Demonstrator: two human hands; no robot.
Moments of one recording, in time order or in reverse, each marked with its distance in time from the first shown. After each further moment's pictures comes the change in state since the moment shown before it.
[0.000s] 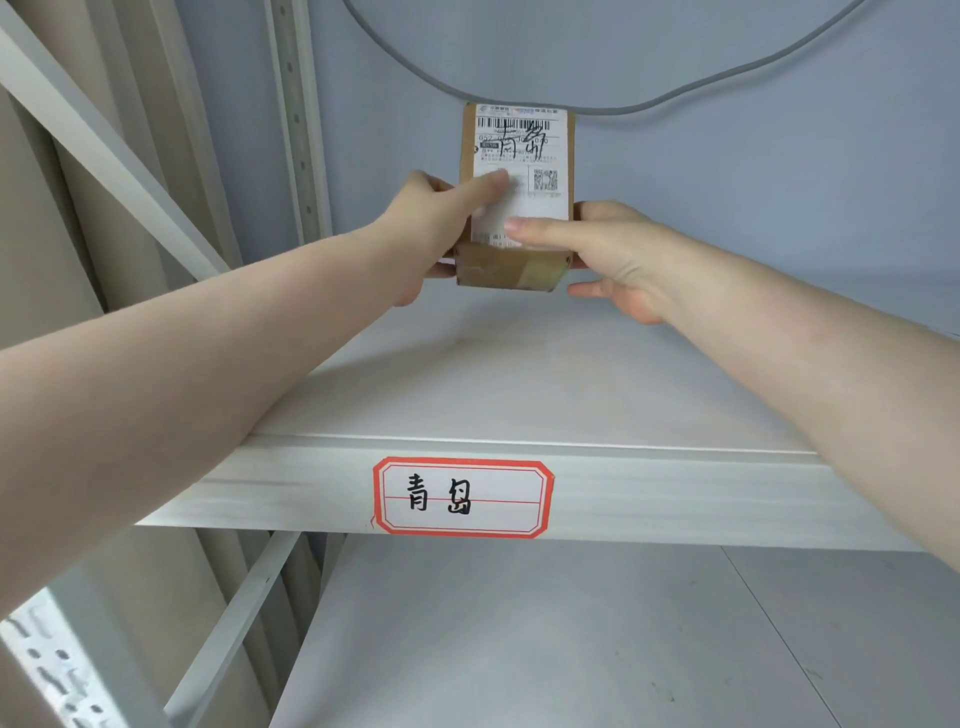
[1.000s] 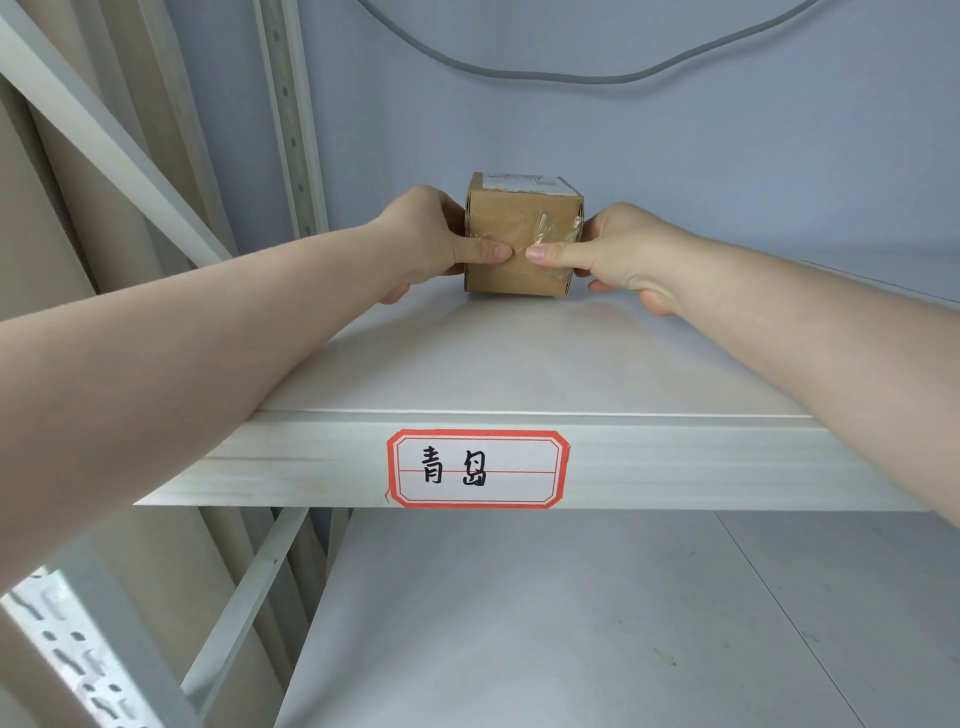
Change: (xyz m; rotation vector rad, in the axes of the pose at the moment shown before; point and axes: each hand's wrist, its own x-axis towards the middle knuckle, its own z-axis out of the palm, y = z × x) left_hand 0.015 -0.032 -0.007 0.229 -0.152 0.022; right_hand 0.007 0.024 -0.001 -0.205 0.095 0.036
